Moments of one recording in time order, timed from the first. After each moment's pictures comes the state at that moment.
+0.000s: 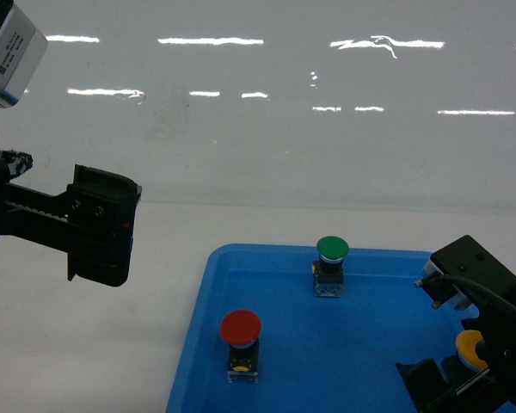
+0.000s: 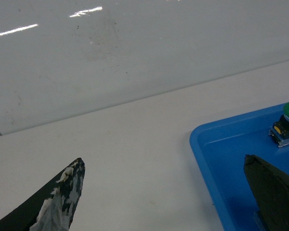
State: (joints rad) left arm -0.33 1.38 0.44 0.62 -0.20 0.11; right arm 0.21 1.96 0.58 0.60 -0.12 -0.31
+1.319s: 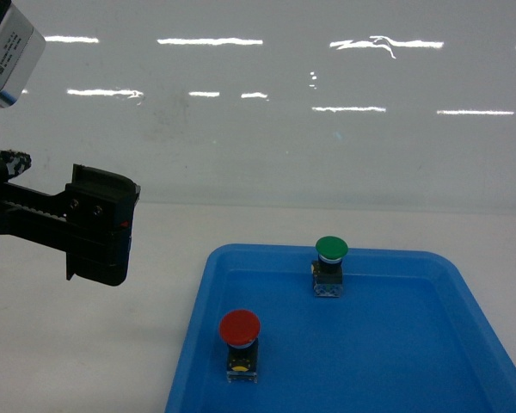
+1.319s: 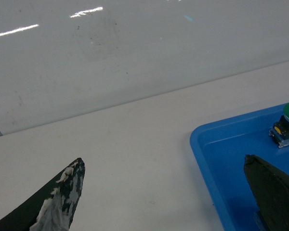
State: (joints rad) left arm -0.33 1.38 0.44 0.62 -0.20 0.11; right arm -0.19 0.60 0.09 0.39 -0.16 0.00
